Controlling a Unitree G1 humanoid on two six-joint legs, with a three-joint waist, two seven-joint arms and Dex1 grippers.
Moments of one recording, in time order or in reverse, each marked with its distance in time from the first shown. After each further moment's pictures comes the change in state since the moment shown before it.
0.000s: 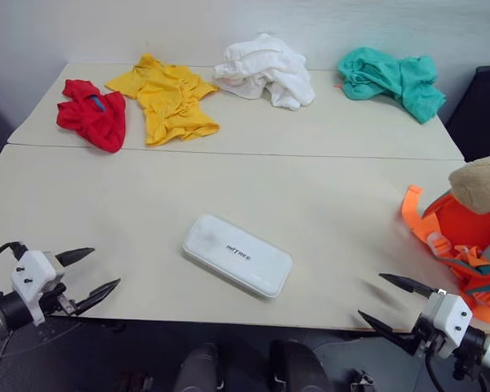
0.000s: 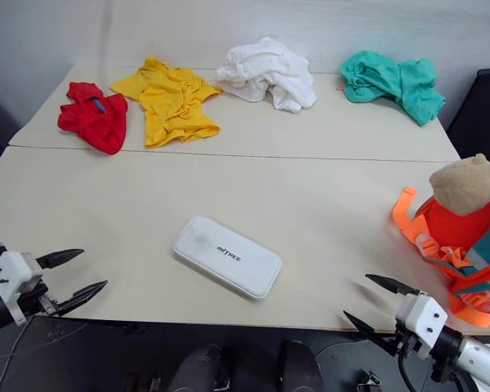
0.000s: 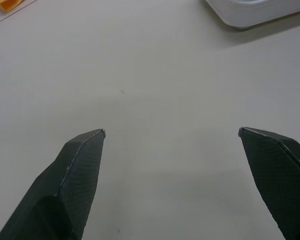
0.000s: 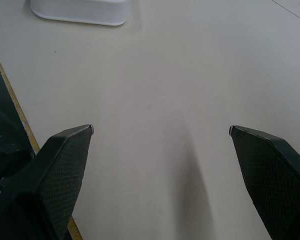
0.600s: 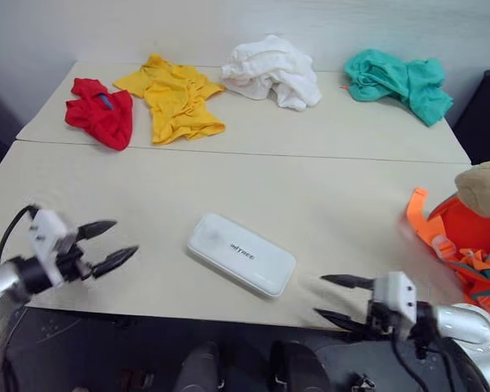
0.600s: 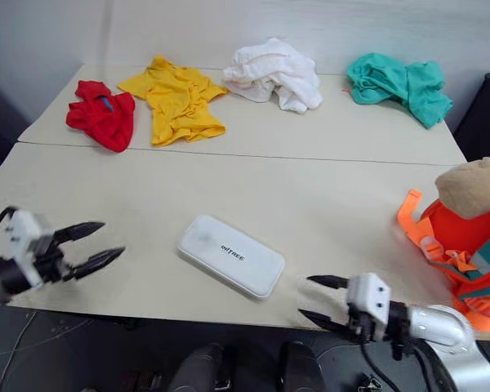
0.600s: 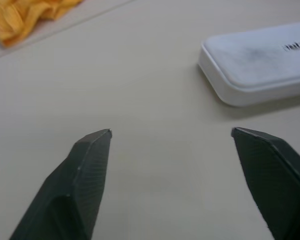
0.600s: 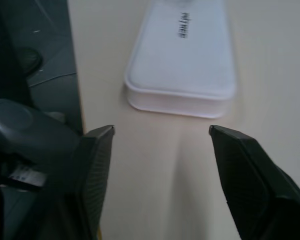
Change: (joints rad) left arm -0.295 0.047 -0.133 -0.114 -0.088 0.356 0.119; right arm -0.219 -0.114 0.323 -0.267 0.054 0.397 0.035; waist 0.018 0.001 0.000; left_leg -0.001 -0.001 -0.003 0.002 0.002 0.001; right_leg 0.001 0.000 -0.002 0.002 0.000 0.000
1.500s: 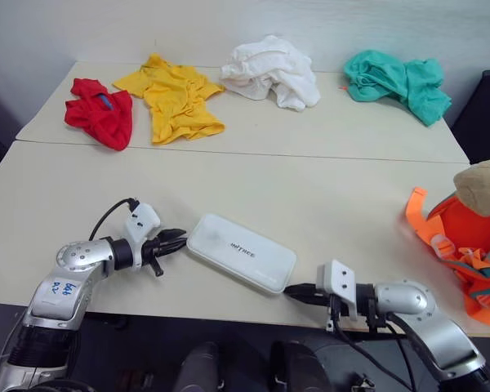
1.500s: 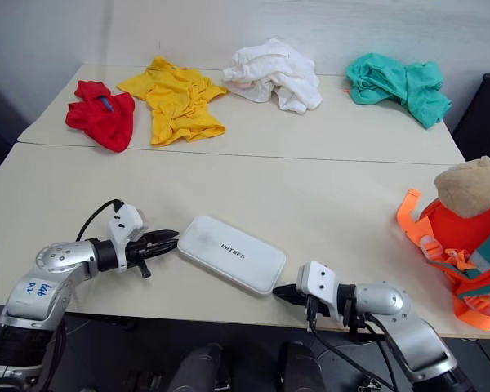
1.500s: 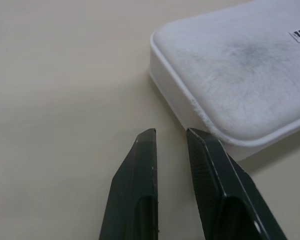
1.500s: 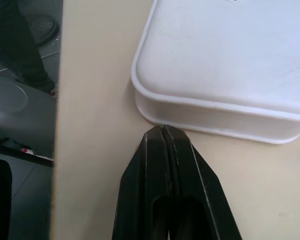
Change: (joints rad) left arm -0.218 -0.126 -0.364 0.081 0.167 0.069 0.036; right arm -0.263 0.062 0.193 0.114 -0.154 0.144 -0.073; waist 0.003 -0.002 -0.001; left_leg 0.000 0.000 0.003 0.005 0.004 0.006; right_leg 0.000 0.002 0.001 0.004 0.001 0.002
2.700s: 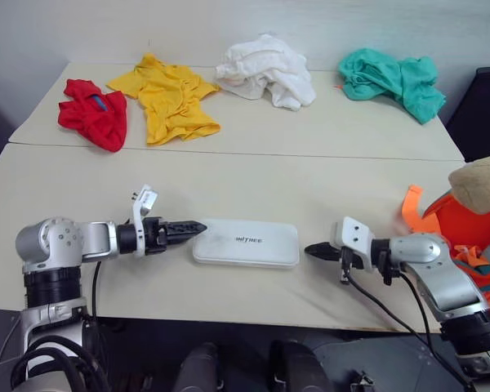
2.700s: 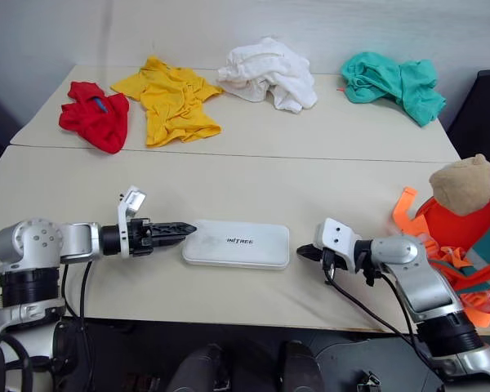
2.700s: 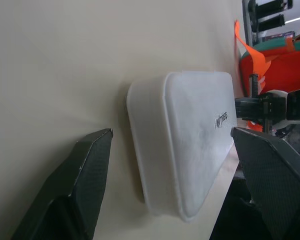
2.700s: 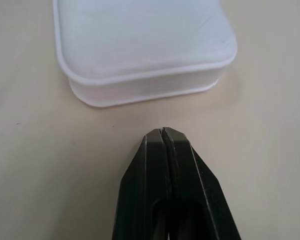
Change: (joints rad) left arm -0.432 -0.113 0.216 0.313 -0.496 1.133 0.240; right arm -0.287 -0.038 -0.024 0.270 -0.087 -0.022 0.090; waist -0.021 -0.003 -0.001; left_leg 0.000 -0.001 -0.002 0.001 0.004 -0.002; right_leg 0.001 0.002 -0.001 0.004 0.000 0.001
